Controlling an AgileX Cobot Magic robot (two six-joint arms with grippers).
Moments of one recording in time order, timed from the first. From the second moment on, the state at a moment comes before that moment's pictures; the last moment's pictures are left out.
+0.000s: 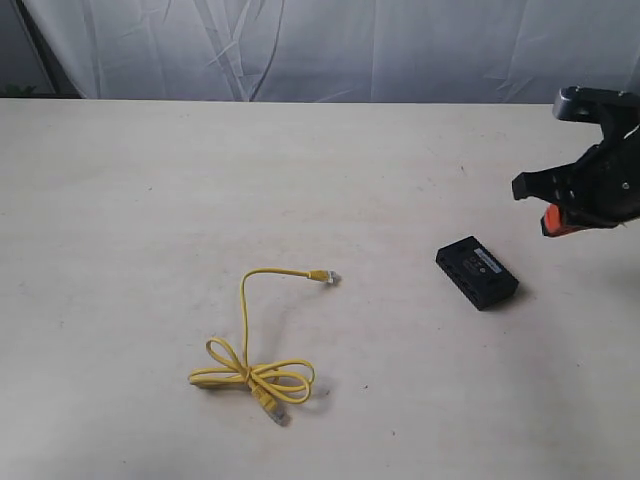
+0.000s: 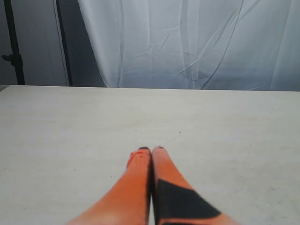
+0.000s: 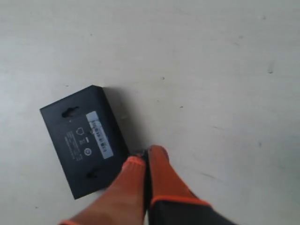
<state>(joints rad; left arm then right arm) -0.01 0.01 0.00 -0.02 0.21 -0.02 -0.01 1.69 -0.97 0.35 0.63 -0.31</state>
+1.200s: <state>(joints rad) -0.01 0.01 0.00 -0.02 0.21 -0.02 -0.01 1.84 -0.97 0.77 0.56 -0.62</state>
